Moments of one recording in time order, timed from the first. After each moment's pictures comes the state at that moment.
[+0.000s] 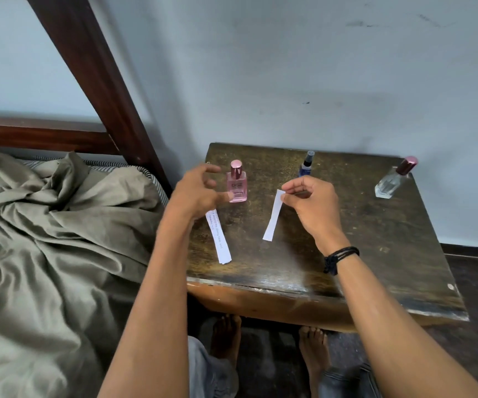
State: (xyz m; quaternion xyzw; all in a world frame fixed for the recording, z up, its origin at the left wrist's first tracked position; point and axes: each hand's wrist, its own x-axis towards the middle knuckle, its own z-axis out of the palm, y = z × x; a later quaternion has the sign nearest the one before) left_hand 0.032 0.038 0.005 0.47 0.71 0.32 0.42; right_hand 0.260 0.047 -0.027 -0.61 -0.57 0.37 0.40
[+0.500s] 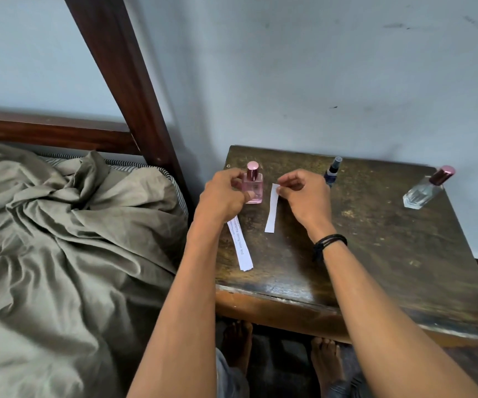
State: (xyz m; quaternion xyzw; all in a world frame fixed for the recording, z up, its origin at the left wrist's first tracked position) left_hand 0.032 0.053 -0.020 0.50 0.71 0.33 0.38; right_hand 0.208 0.082 -0.039 -0.61 -0.61 0.34 0.38
